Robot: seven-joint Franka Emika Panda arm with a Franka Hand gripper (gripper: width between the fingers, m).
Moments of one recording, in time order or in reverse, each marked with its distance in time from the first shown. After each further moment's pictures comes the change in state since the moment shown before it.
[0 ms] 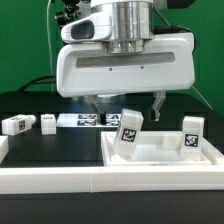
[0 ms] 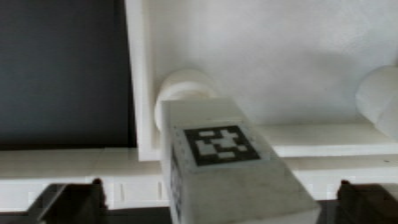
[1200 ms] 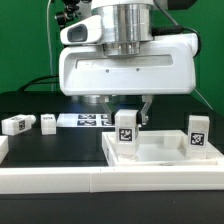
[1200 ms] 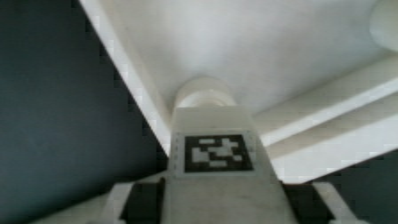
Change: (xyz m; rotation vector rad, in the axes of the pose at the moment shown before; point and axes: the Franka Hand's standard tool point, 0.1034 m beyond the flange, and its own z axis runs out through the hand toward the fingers) arm 0.000 0.001 0.002 -0.001 0.011 0.538
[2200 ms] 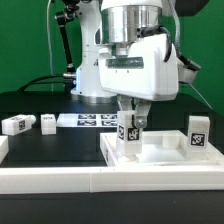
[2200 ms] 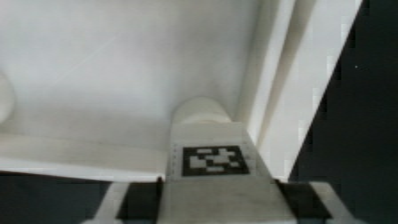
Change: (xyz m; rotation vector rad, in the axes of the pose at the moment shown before) arm -0.005 -0.007 0.002 0.008 0.046 0.737
